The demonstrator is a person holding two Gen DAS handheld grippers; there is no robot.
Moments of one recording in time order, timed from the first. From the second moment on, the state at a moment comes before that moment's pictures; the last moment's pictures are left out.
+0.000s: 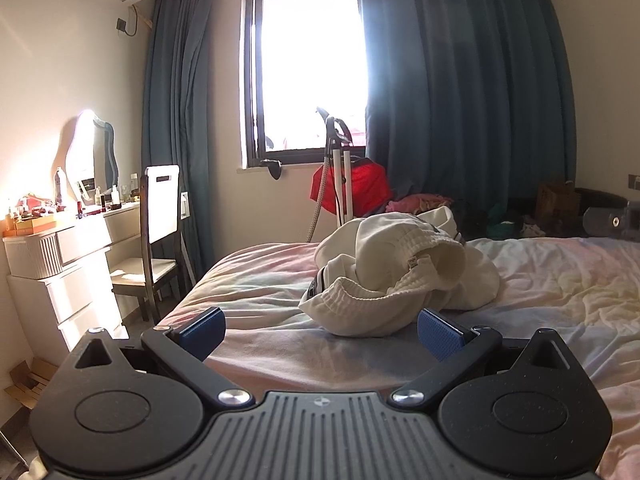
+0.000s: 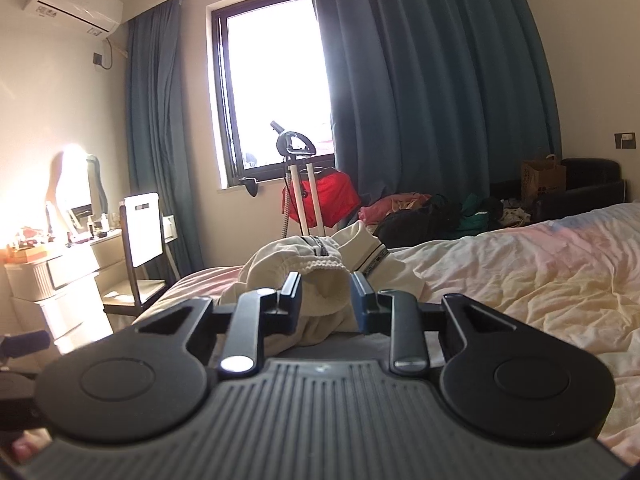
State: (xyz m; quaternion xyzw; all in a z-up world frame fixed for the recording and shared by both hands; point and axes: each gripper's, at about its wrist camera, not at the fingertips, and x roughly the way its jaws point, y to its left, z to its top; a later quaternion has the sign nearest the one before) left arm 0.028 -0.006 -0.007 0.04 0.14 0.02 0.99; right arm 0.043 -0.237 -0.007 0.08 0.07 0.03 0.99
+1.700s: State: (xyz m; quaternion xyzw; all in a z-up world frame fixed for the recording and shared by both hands) left arm 0.115 0.048 0.003 0.02 0.19 0.05 0.98; right arm 0.117 -0.259 -0.092 0.15 0.18 0.04 0.97
